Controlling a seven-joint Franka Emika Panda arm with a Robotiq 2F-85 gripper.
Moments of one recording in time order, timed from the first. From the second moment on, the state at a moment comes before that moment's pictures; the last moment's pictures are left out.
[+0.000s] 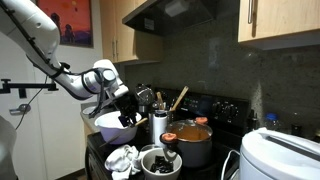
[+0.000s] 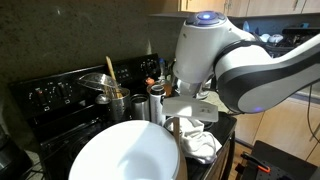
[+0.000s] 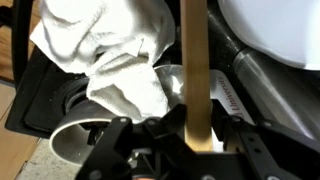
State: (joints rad) arm 0.05 -0.39 0.32 -2.64 -0.41 2.48 1.58
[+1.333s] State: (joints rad) arm 0.04 -0.58 0.50 -2.30 -0.92 2.10 1.81
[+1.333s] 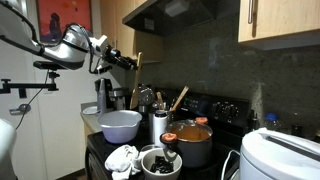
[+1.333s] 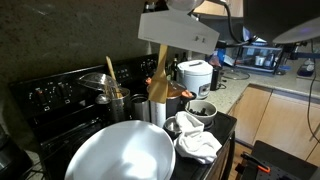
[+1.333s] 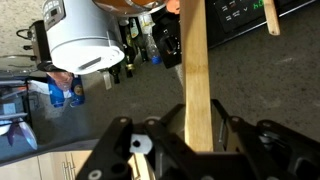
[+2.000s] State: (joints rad) arm 0.08 -0.54 0.45 -2.29 -1.00 2.11 1.82
